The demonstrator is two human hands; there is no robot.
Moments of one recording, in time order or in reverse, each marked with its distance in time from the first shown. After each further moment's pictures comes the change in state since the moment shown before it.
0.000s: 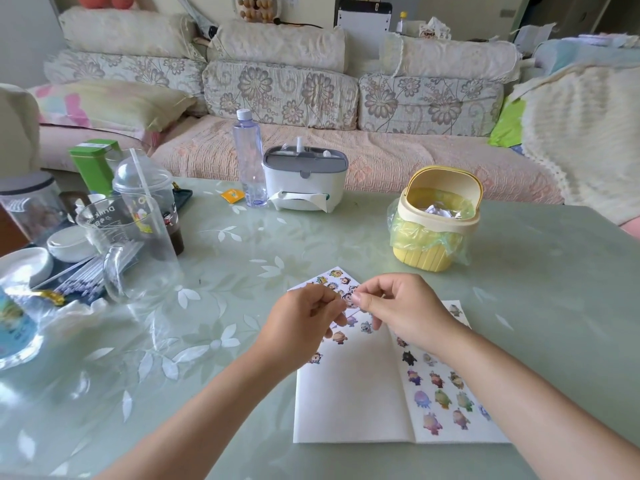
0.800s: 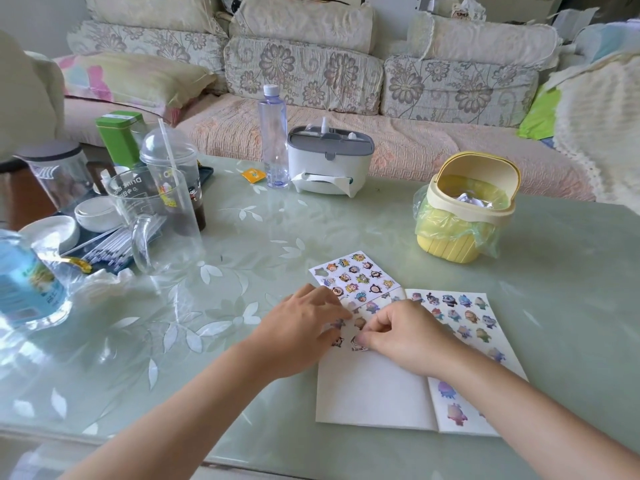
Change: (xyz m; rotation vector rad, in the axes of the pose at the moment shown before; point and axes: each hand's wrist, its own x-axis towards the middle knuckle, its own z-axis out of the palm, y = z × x) left_hand -0.003 -0.066 -0.019 0.716 -0.139 0.351; right_hand -0.011 0.024 0.041 -0.460 -0.169 0.168
